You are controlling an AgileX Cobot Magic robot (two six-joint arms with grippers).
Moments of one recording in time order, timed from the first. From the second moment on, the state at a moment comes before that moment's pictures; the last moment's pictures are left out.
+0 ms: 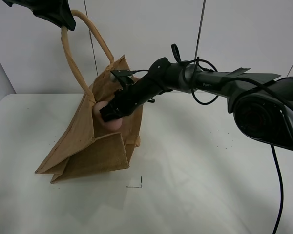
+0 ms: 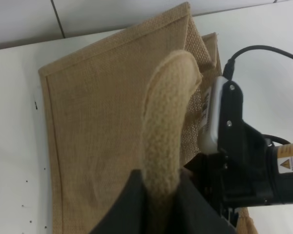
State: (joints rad) left arm -0.30 1.77 -2.07 0.00 1.17 -0.12; right arm 0.56 2.42 -1.98 0.90 0.76 -0.86
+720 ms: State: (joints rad) left arm -0.30 1.77 -2.07 0.00 1.17 -0.12; right arm 0.56 2.21 -1.98 0.49 0.94 -0.57
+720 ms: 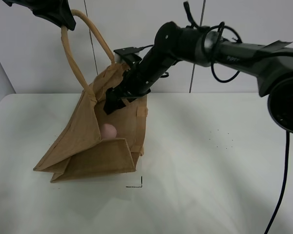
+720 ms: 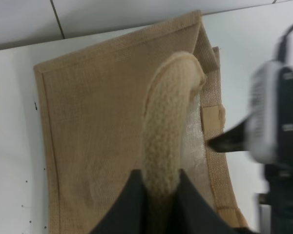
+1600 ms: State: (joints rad) left arm -0.30 1.77 -2.07 0.00 1.17 -0.12; right arm 0.13 2.22 -1.98 0.14 1.09 -0.15
